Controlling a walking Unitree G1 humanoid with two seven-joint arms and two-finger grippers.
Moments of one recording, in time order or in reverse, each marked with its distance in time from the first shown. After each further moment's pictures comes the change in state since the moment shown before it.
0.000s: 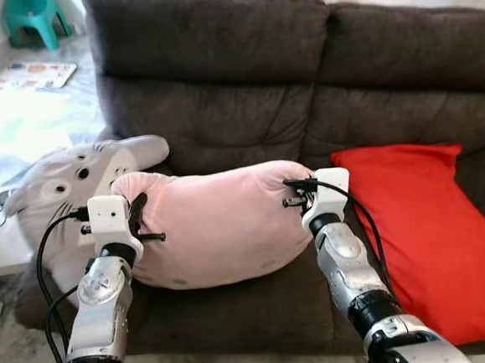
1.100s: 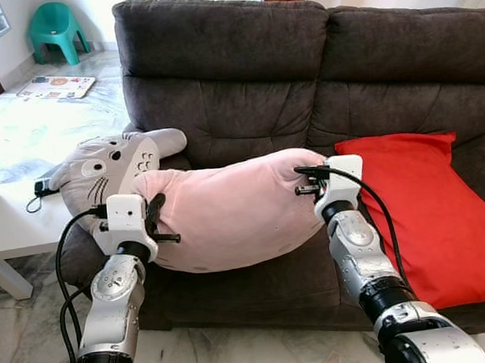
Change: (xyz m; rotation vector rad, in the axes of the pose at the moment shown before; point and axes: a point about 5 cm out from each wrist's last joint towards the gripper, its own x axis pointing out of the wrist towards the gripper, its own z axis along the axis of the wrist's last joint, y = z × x) left arm 0.003 -0.007 -0.002 -0.004 0.025 -0.044; right arm 0.013 -0.004 0.024 -0.029 -0.055 -0.011
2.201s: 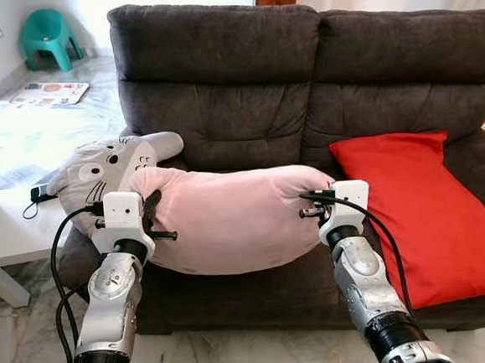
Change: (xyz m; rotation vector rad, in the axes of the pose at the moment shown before) left arm 0.001 0.001 0.004 0.025 -0.019 -0.015; right arm -0.025 -0.004 -0.025 -0.005 0.034 -0.025
